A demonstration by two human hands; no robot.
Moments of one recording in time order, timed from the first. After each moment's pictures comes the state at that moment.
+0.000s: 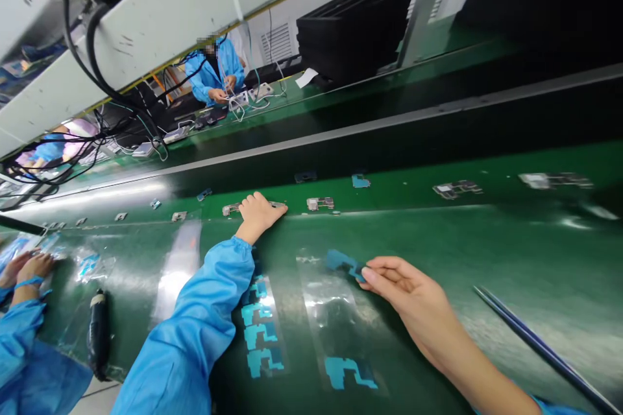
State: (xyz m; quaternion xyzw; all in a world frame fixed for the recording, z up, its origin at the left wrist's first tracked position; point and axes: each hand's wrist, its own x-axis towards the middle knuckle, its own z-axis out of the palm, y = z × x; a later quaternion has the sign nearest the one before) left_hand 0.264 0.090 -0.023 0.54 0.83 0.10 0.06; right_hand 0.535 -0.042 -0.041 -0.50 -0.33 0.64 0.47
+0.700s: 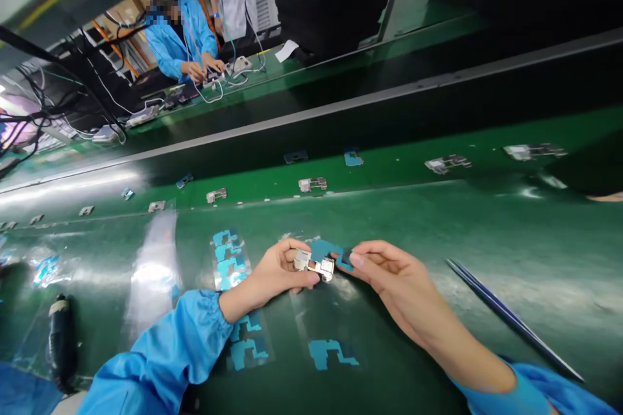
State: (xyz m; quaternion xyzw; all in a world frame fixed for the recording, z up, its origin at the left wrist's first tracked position) left_hand 0.325 -0.051 -0.023 0.36 0.46 0.34 0.74; right_hand 0.540 -0.046 -0.031 -0.49 -0.33 0.65 0.47
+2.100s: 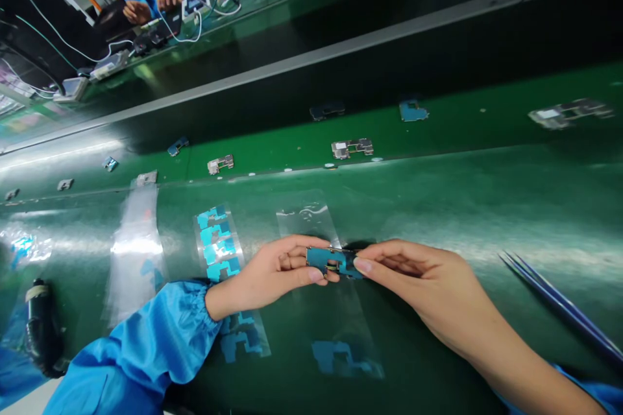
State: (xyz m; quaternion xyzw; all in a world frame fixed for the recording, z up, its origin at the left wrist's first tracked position) left_hand 0.315 -0.055 -0.037 0.38 0.38 0.32 0.78; right_hand 0.547 -0.040 -0.040 -0.55 -0.50 0.58 0.34
